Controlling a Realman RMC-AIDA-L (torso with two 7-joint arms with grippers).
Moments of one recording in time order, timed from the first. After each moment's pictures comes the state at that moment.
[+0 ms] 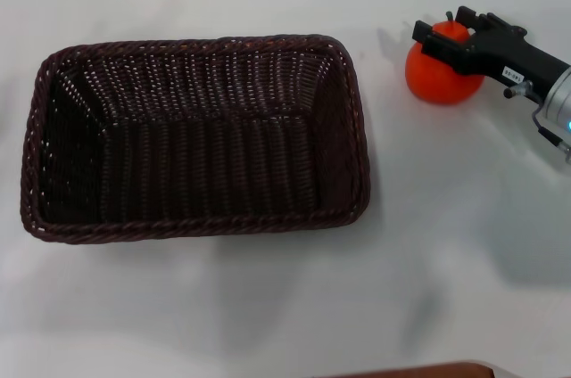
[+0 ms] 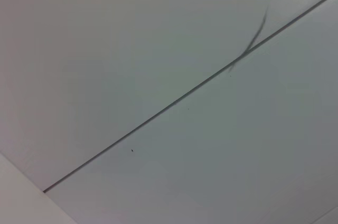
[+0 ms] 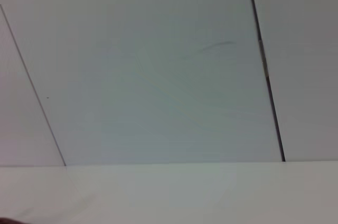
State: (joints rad) left arm -0.19 -2.16 -2.82 -0.86 1.64 -1.55 1.08; right arm 0.33 2.09 1.99 0.49 -1.10 0.94 1.11
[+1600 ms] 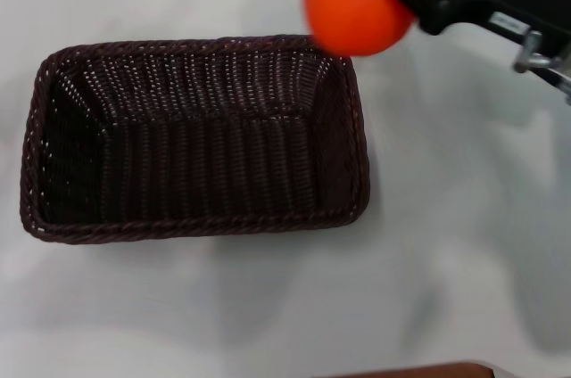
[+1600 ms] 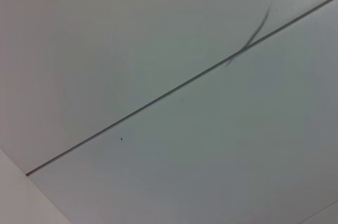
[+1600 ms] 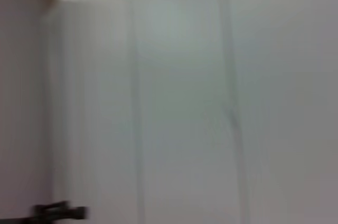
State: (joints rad) left arm -0.22 -2.15 -2.83 -0.79 1.63 -1.56 1.06; right arm 0.13 2.09 1.77 1.10 -1.10 1.28 1.21
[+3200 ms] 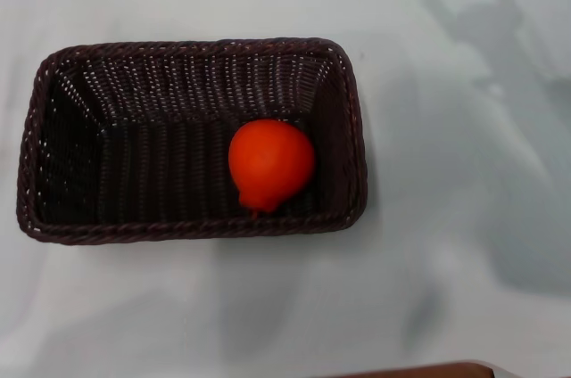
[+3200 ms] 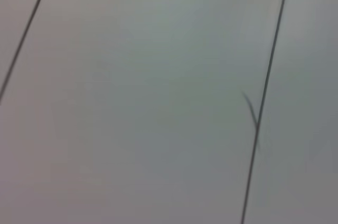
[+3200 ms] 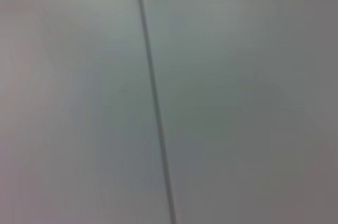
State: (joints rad) left arm -0.18 -2.17 -2.88 -0.28 1.18 -1.56 2.43; right arm 0.30 2.10 2.06 0.12 -0.48 1.59 0.52
